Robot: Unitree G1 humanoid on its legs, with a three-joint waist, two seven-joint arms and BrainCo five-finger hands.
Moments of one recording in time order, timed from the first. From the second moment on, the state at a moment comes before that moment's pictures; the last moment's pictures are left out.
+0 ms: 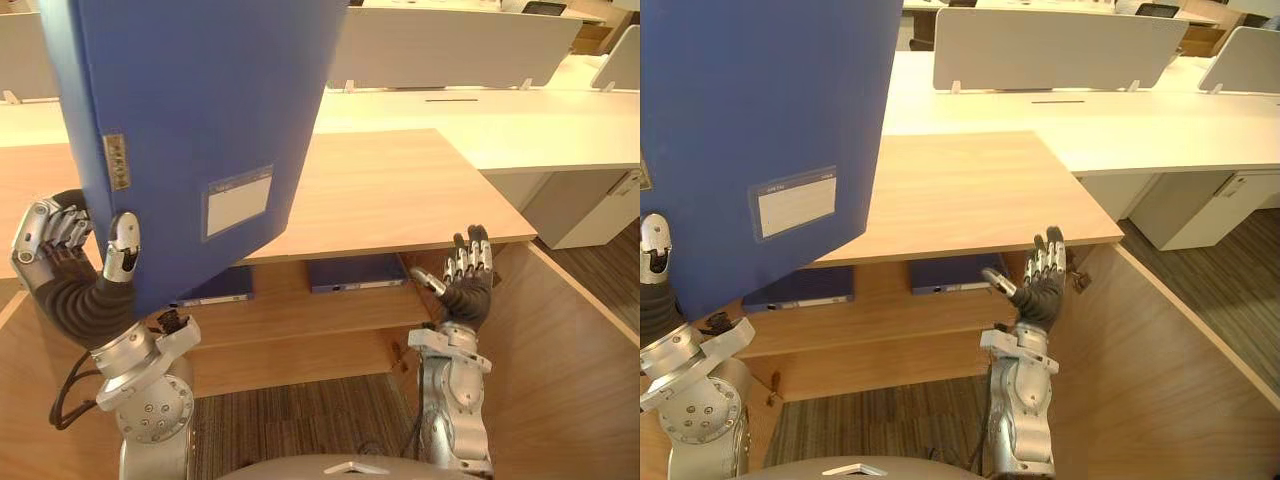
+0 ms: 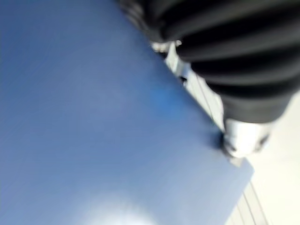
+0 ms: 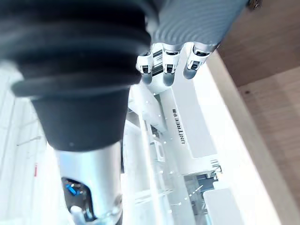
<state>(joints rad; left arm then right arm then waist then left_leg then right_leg) 0.26 -0.03 -0.05 -0.80 0.31 -0.28 0.56 0.16 0.06 0.03 -0.27 0.29 -0.38 -0.22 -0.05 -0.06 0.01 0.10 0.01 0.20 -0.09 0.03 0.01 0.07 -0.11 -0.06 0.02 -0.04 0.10</state>
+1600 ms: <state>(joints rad) 0.22 0.15 -0.18 -0.64 0.21 -0.37 0.19 -0.09 -0.25 0.08 -0.21 0.42 -0.25 0.14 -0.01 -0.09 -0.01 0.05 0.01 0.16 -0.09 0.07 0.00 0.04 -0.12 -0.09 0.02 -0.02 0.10</state>
